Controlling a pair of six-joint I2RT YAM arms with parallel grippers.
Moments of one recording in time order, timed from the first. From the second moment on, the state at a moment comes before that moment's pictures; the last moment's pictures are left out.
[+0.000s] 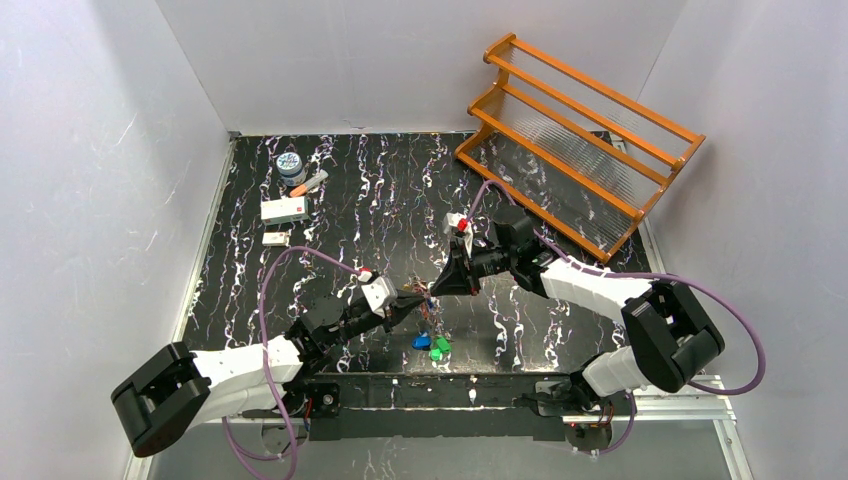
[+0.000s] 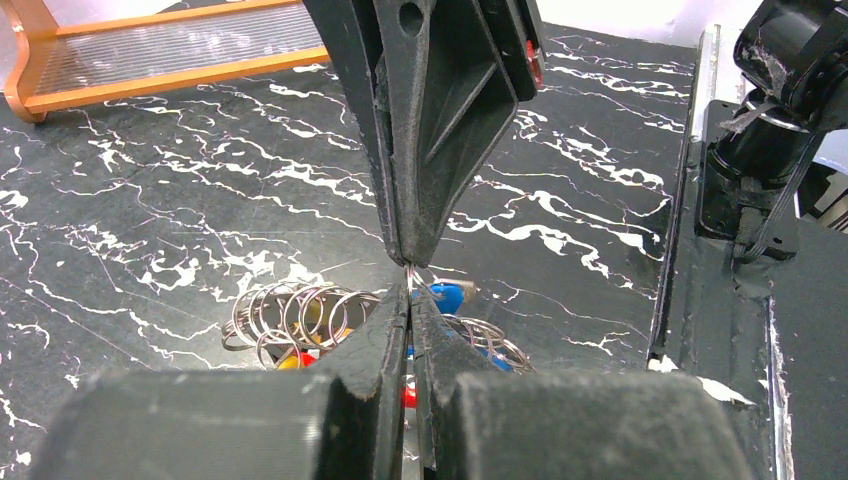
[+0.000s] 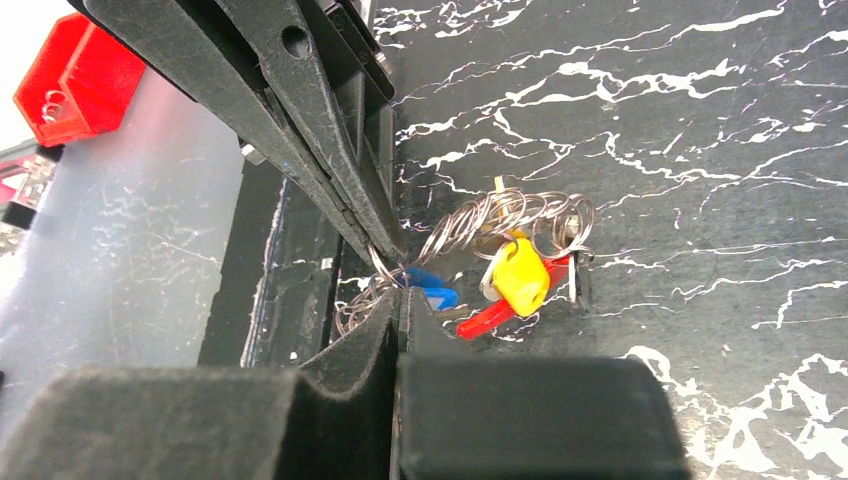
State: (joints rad) left arm -0.91 0.98 0.12 0.87 0.23 0.01; right arm 0.65 1.42 0.71 0.26 -1.07 0.00
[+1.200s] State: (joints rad) left arm -0.91 0.97 0.12 0.88 0.23 0.01; right arm 0.65 1.37 0.64 0.30 -1.08 0.01
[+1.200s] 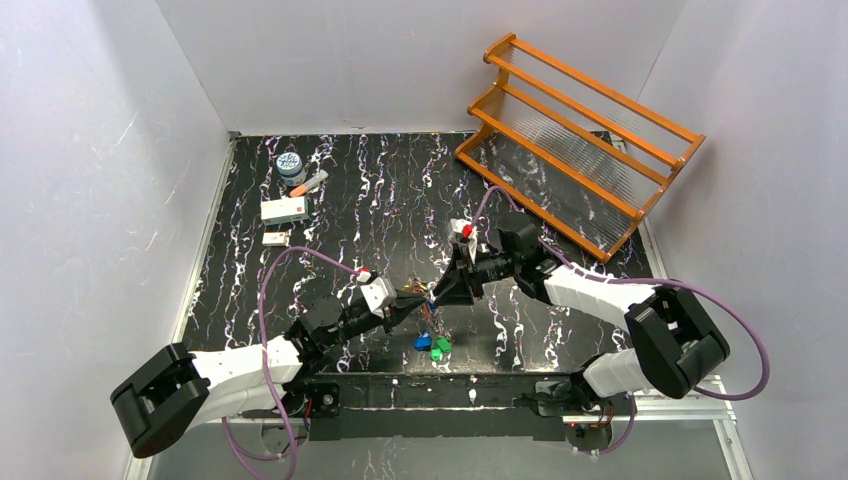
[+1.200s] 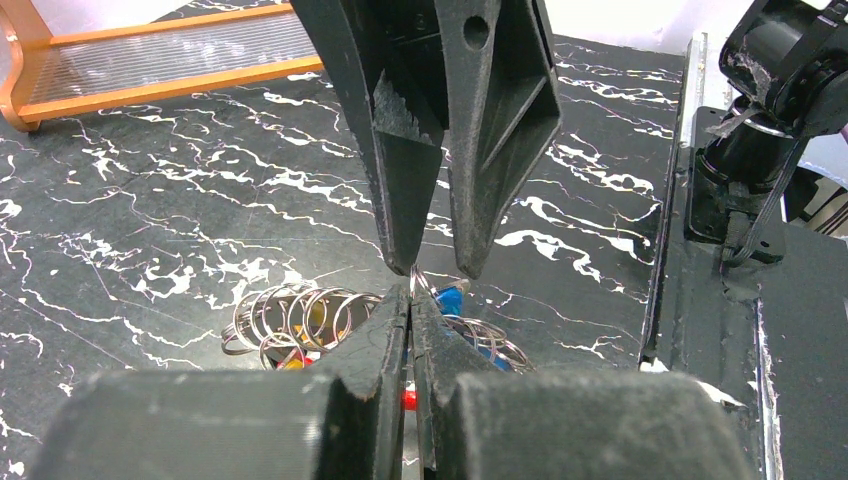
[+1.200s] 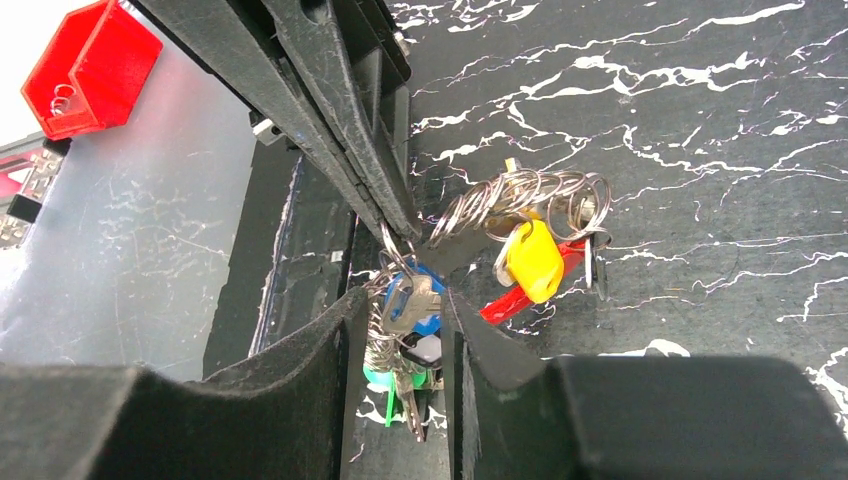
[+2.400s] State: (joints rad) left arm -0.91 0.97 0.12 0.86 0.25 0.01; right arm 0.67 1.45 0.68 0.20 -1.07 -0.10
